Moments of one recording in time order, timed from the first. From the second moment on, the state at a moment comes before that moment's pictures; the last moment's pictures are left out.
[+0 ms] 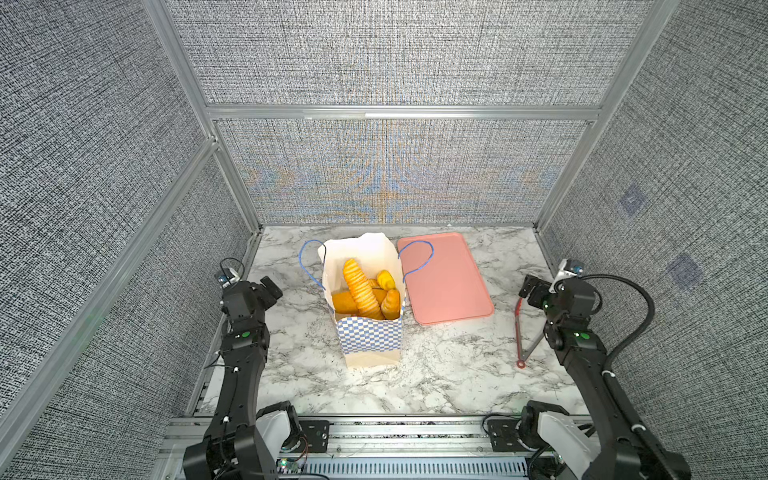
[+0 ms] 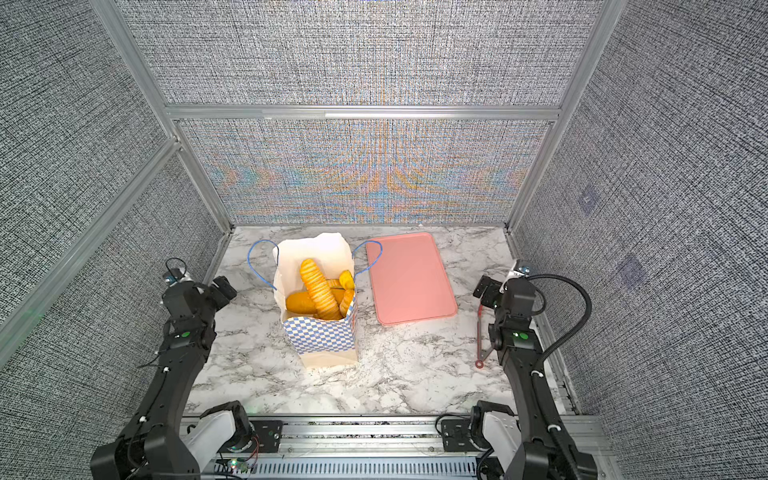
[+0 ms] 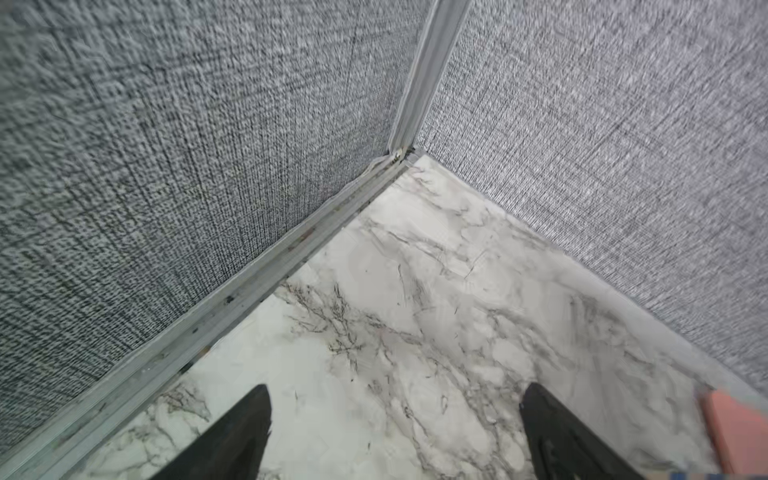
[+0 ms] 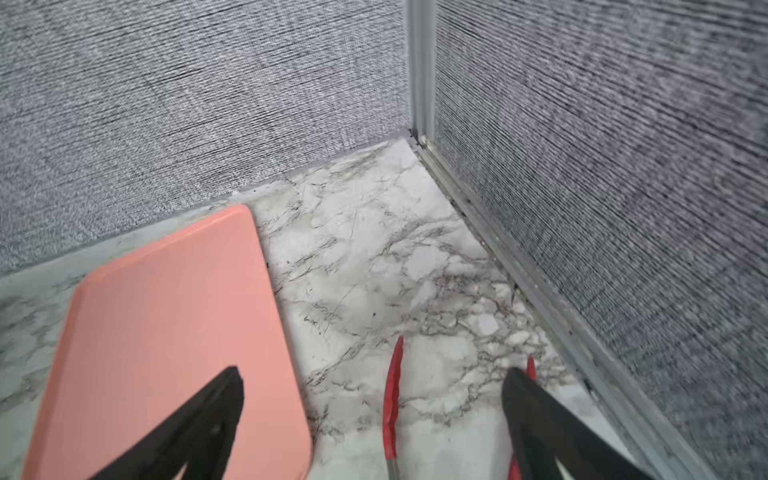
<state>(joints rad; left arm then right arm) 0.24 1.02 0.54 0.04 -0.06 -0.35 -0.16 0.97 0.60 -0.01 0.08 0.14</state>
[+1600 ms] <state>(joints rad) 0.05 1.54 0.32 0.90 -0.02 -0.03 0.05 1.56 0.41 0.75 0.04 -0.04</state>
